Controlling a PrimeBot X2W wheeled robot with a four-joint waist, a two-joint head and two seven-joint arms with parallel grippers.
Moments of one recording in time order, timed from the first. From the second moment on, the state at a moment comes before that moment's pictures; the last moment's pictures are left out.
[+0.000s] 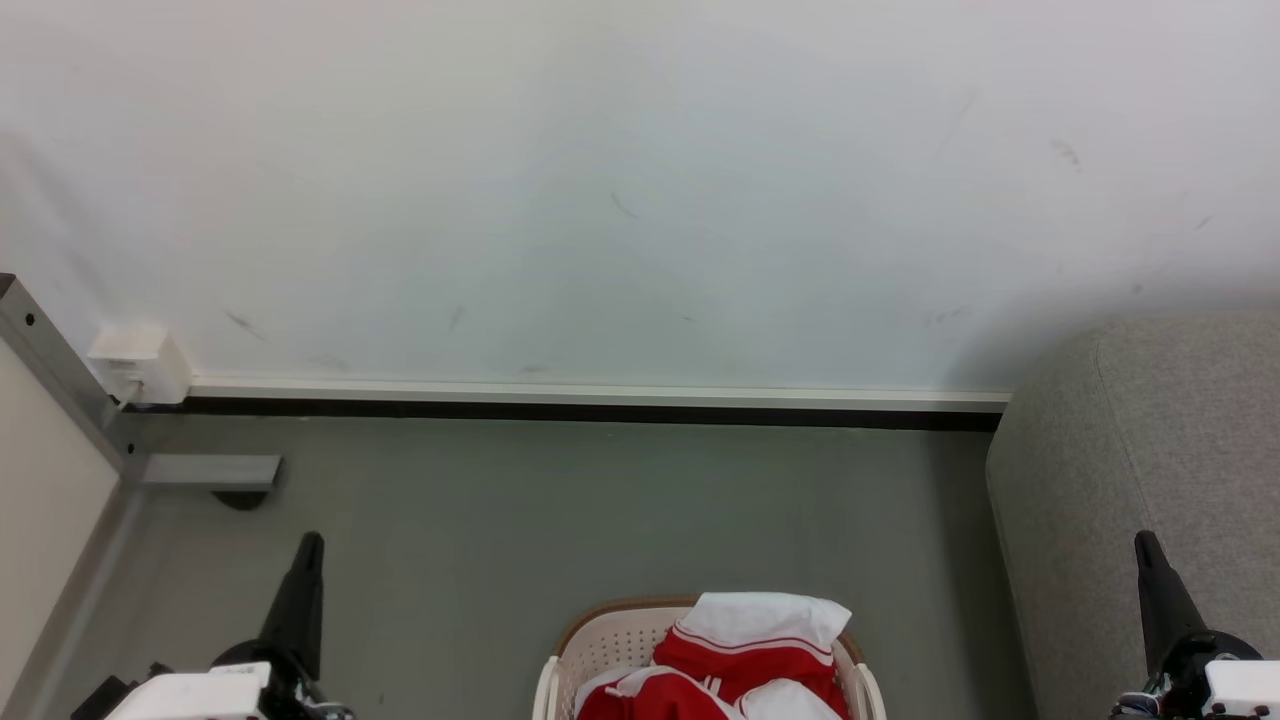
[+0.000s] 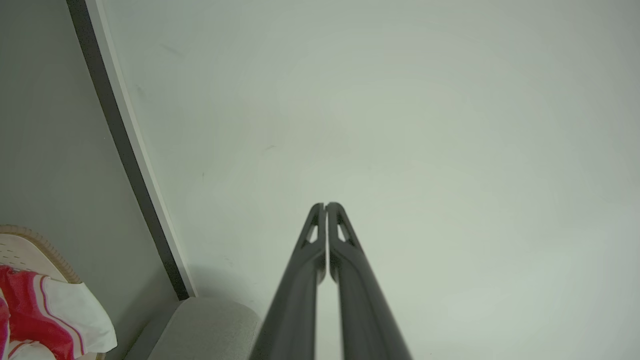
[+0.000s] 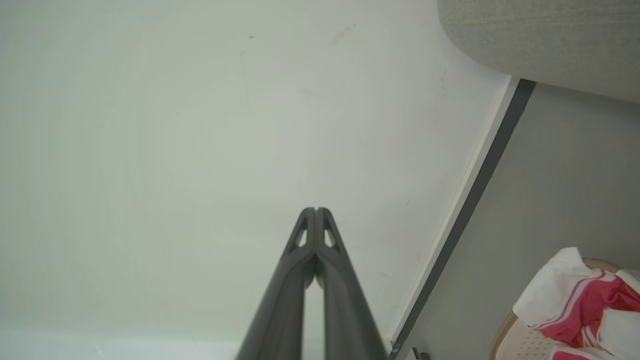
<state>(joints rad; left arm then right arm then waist) -0.11 0.05 0.11 0.25 -1.61 -0.13 0.11 -0.10 -0.05 -0.11 0.24 1.61 0.13 0.11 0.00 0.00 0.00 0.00</state>
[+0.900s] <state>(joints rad) -0.11 0.05 0.11 0.25 -1.61 -0.13 0.11 -0.10 -0.05 -0.11 0.24 1.61 0.13 0.11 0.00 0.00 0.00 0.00</state>
